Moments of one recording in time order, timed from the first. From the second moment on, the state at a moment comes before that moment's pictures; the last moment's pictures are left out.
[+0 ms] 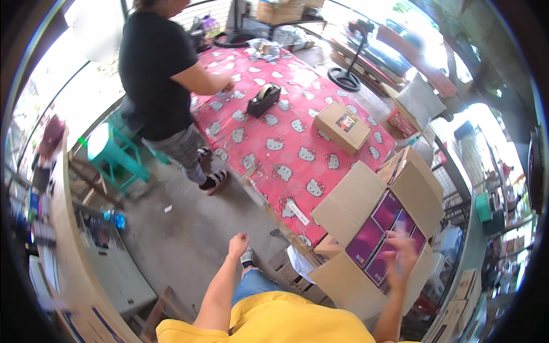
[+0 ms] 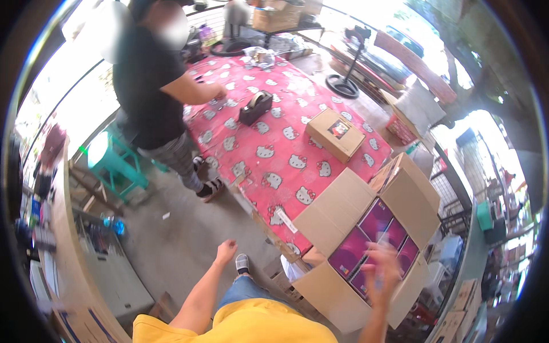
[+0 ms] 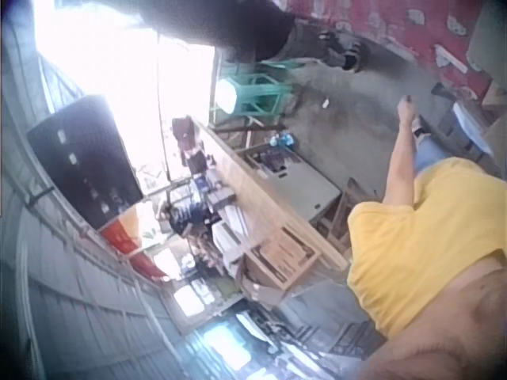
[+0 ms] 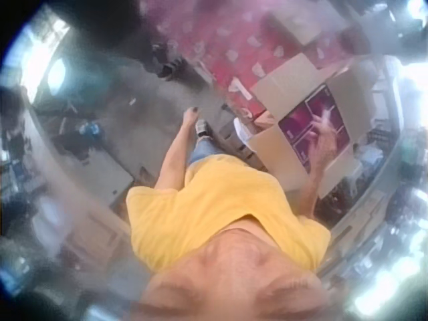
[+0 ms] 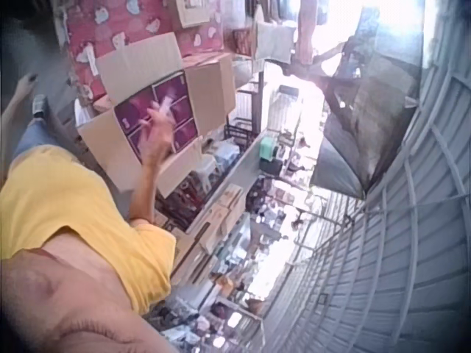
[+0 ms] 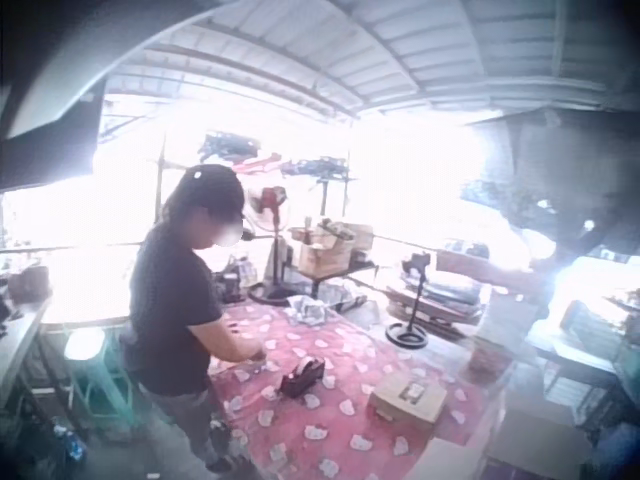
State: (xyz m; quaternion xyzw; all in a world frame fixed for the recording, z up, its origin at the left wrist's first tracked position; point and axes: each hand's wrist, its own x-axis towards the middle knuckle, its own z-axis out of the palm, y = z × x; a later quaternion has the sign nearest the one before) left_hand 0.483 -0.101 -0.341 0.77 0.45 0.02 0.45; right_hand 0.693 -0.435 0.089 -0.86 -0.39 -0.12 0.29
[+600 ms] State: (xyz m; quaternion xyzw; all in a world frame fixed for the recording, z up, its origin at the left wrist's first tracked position) left_hand 0.708 -0.092 -0.278 0.96 0.08 -0.03 0.28; right_hand 0.714 -0.335 -0.052 -0.94 -0.34 0.04 0.06
